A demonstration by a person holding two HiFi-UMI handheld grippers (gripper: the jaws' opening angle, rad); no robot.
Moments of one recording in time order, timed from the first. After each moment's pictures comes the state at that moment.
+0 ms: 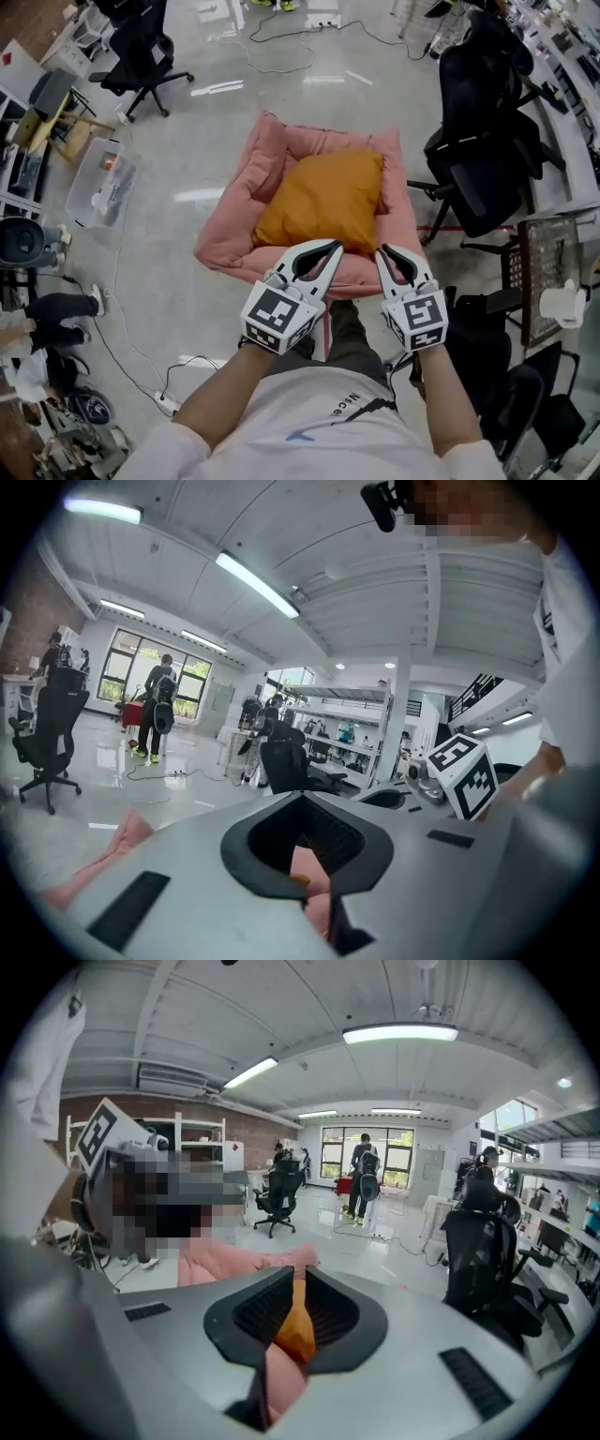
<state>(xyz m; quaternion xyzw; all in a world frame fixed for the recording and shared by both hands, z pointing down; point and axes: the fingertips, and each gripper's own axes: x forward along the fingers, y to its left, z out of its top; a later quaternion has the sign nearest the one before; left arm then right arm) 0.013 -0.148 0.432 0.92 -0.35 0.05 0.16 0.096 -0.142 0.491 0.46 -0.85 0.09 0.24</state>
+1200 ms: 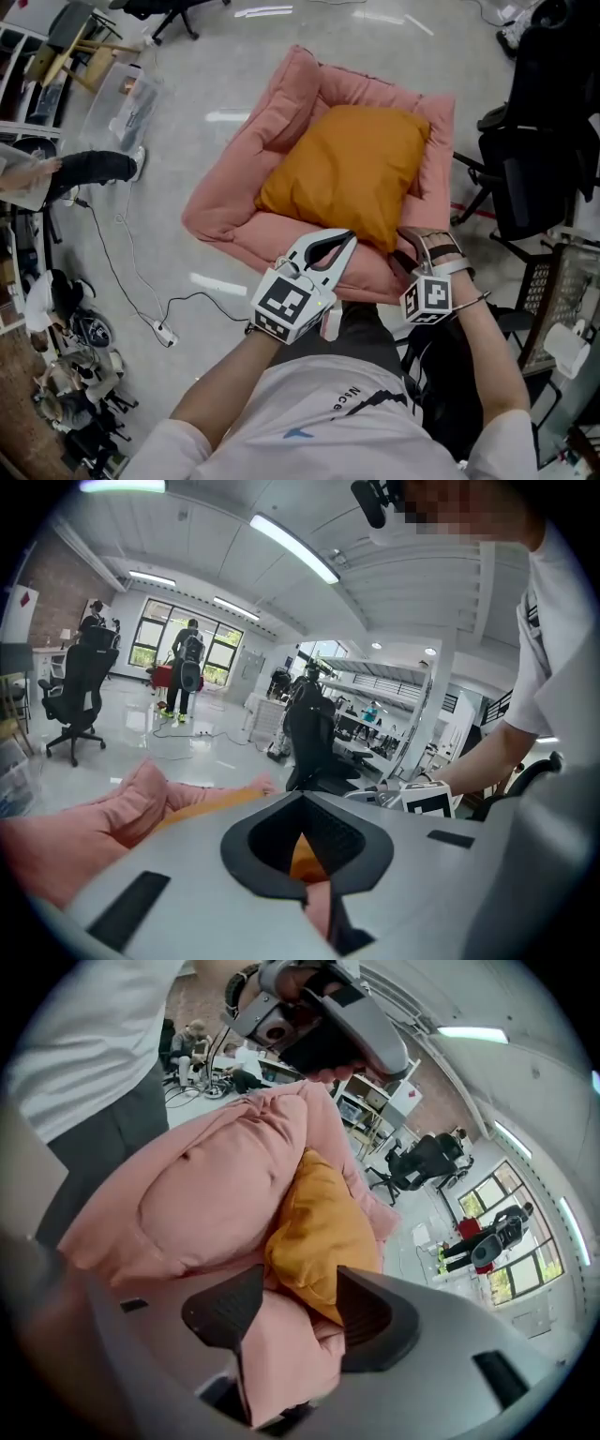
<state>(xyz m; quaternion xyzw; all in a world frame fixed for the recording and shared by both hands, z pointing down) 0.034 -0.207 0.543 0.87 -0.41 0.11 0.25 0.133 -0.183 0.687 0.05 -0.82 -0.21 0.53</state>
